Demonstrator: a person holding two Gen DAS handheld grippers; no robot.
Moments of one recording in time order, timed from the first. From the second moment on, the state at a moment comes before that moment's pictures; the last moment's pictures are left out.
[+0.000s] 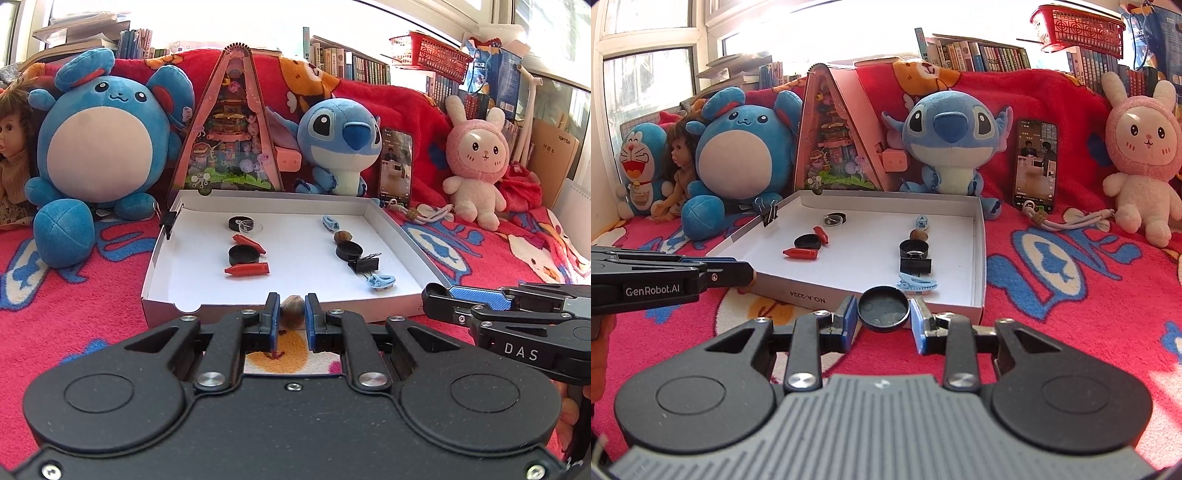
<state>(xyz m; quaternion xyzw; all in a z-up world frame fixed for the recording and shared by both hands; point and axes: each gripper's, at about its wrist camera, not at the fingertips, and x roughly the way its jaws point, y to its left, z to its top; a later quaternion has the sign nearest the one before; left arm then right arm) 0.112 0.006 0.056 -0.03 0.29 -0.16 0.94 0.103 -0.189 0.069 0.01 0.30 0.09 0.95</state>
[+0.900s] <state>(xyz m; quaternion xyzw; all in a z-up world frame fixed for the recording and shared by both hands) 0.184 0.002 0.049 -0.04 0.32 -0.13 0.94 0.178 -0.210 0.066 0.06 0.41 0.05 0.91</state>
